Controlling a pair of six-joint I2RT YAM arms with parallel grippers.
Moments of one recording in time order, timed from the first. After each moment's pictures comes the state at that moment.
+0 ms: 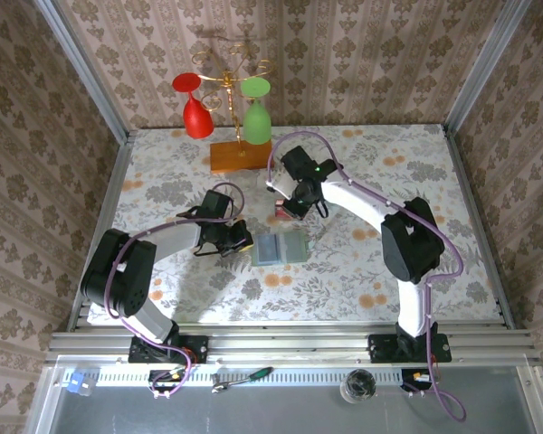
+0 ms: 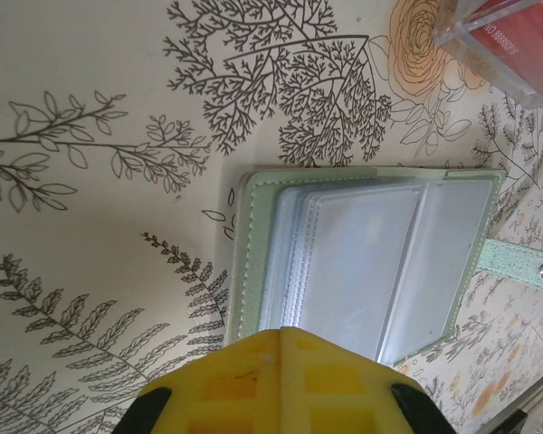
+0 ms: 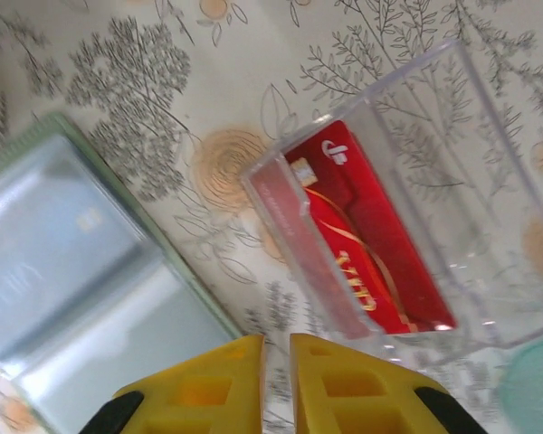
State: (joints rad) left arm -0.47 1.60 0.81 -0.29 0.47 -0.77; right arm 0.58 1.96 1.60 -0.79 -0.07 -0.32
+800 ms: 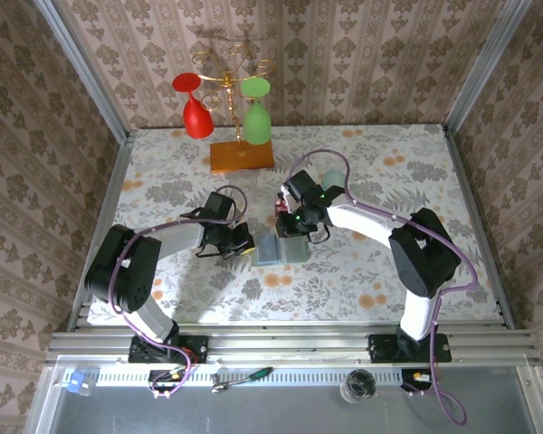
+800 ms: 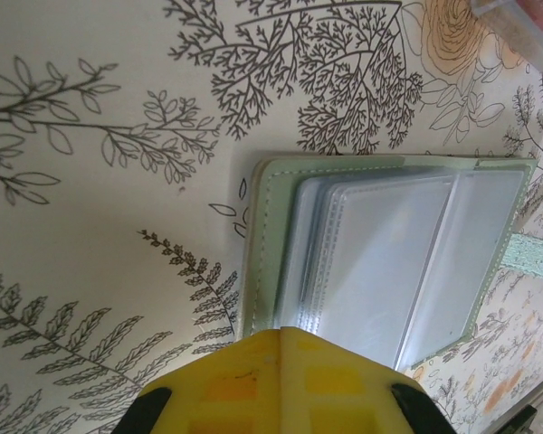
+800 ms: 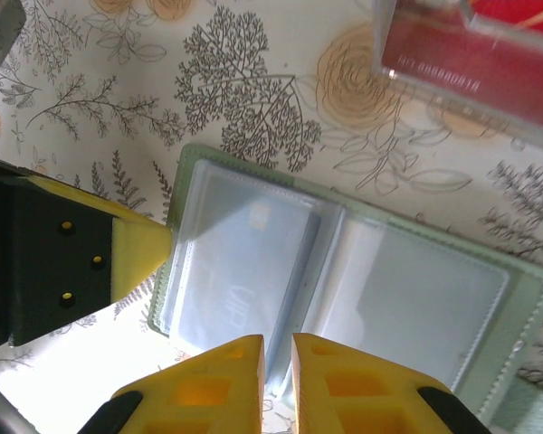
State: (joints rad) left arm -0.48 1.64 0.80 -0.28 0.47 -0.77; right arm 0.63 1.83 1.27 -0.53 -0.29 0.44
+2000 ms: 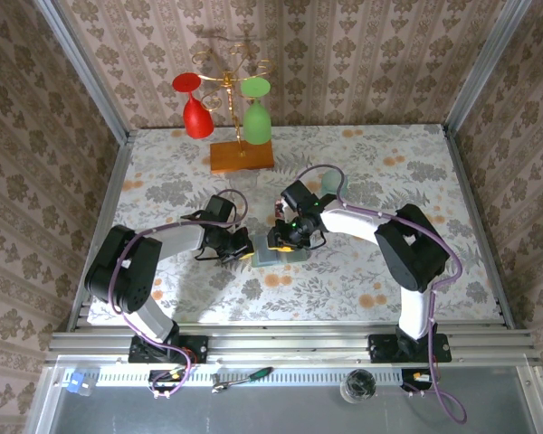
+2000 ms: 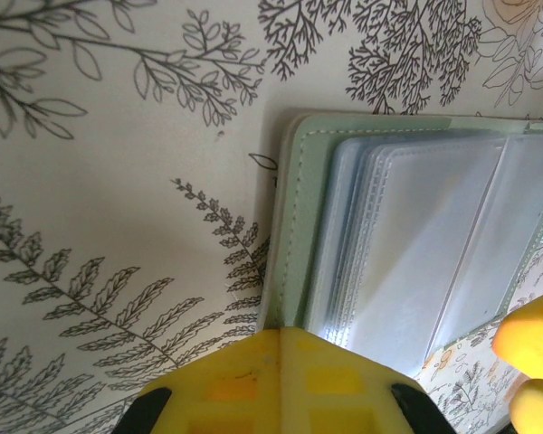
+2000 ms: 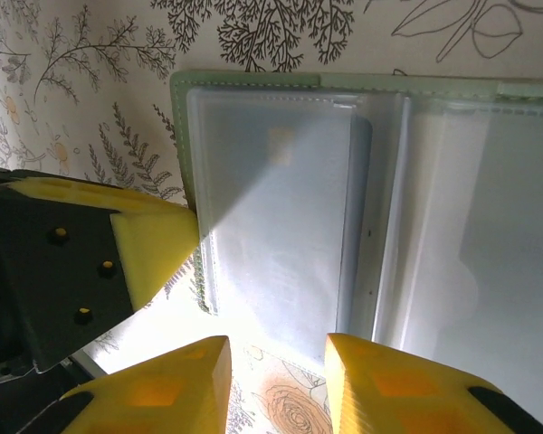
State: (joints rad) left arm -0.49 1.64 0.79 -0.32 0.47 -0.76; right arm 0.65 1.90 1.24 -0.48 -0.47 0.68
